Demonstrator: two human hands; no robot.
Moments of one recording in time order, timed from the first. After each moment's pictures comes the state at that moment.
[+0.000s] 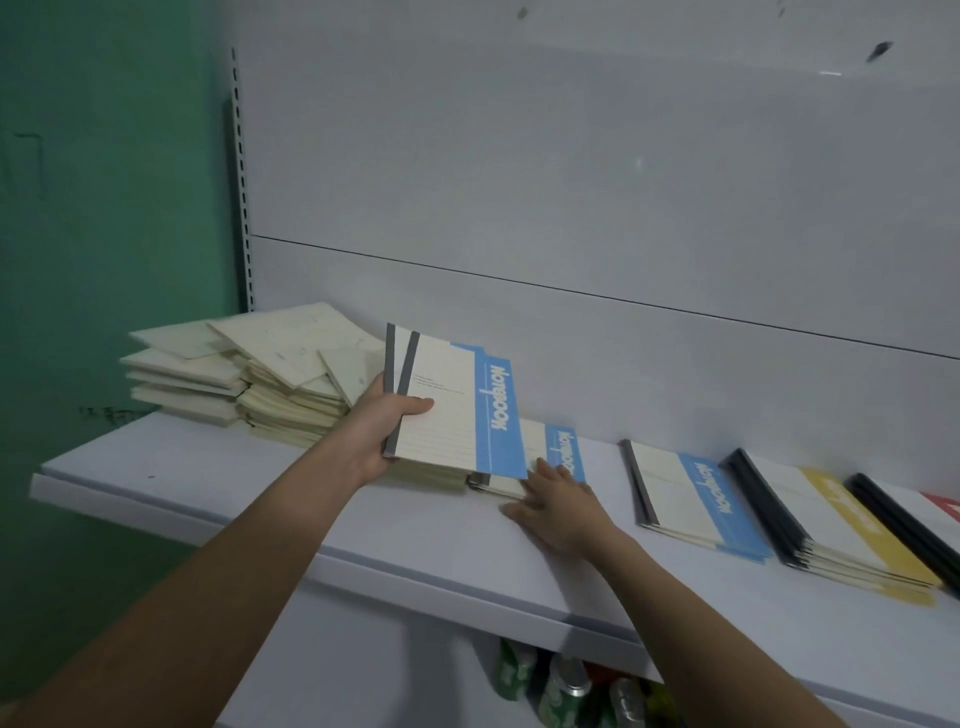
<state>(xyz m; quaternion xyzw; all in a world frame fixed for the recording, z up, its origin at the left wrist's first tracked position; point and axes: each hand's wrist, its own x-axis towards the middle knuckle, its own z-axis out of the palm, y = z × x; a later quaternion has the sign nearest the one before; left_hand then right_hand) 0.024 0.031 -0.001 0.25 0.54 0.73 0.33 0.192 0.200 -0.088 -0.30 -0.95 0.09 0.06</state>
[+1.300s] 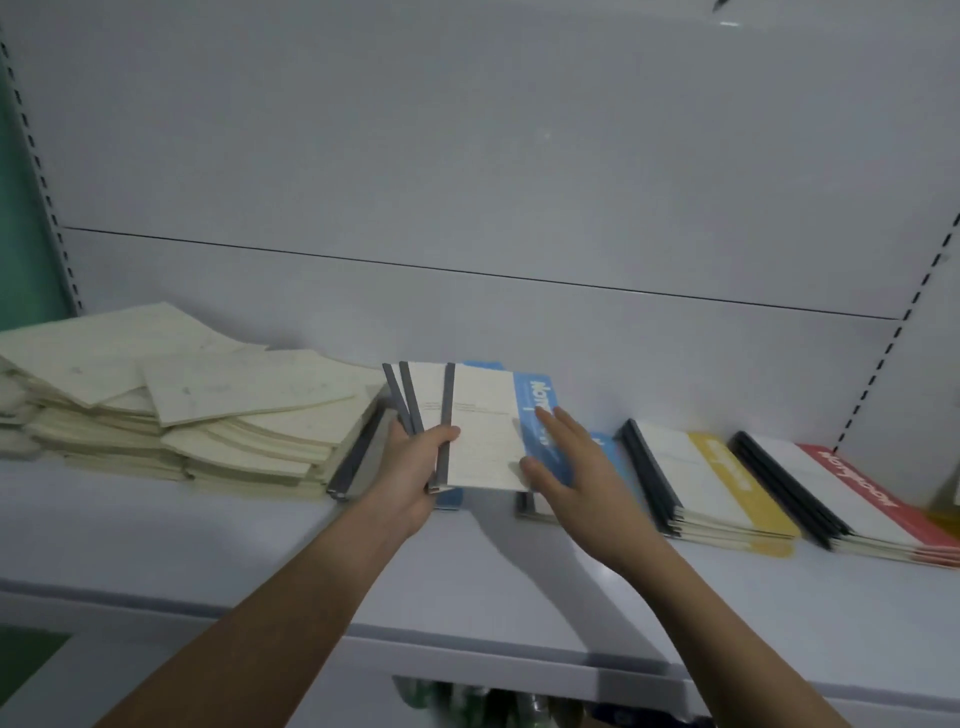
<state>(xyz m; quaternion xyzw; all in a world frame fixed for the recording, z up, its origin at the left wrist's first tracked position) 0.153 0.177 -0.049 0.19 0.49 0.76 0.38 0.339 0.231 -0.038 -0.31 -0.86 0.28 0.30</state>
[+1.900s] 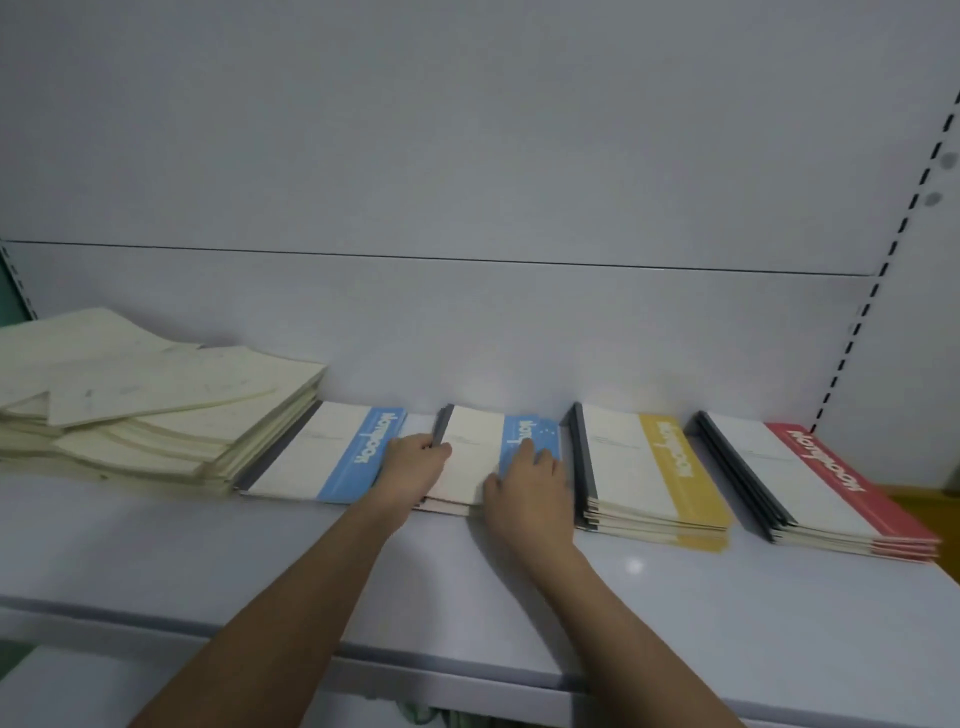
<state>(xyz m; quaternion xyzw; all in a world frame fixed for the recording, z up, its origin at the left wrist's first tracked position) 0.223 0.262 -0.079 0.30 0.78 0.50 0.22 0.353 0.303 -0.094 -0.48 -0.83 0.18 0.21</state>
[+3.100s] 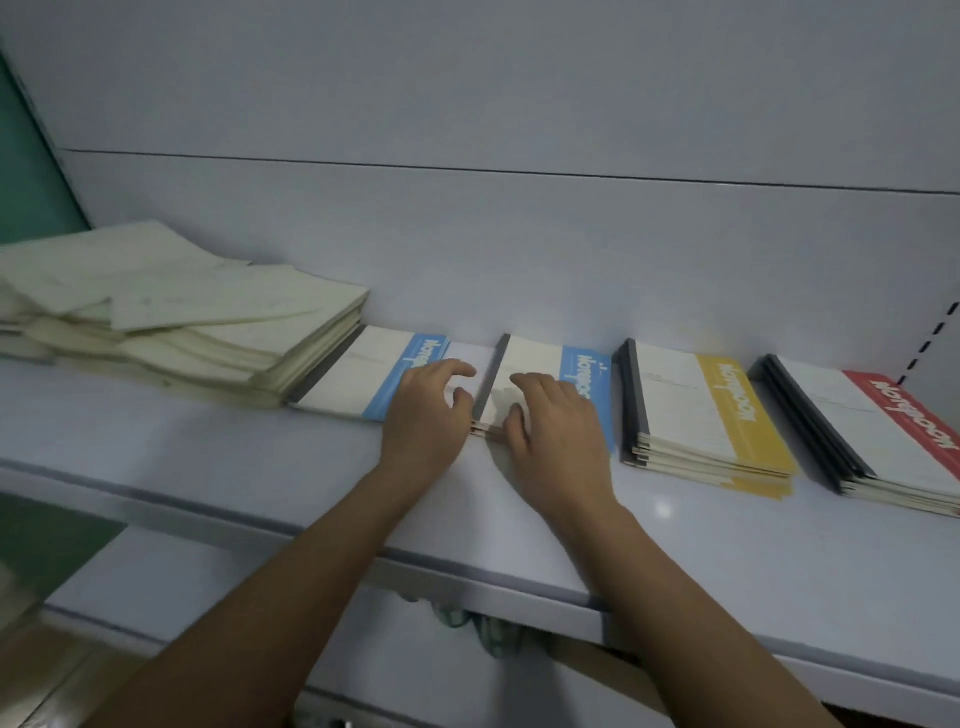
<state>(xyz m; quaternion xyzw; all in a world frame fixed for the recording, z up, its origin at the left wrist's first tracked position) 0.234 0.211 -0.092 0.44 0.78 0.44 -0.10 0.354 0.292 -0.110 -0.28 -0.88 0.05 0.39</state>
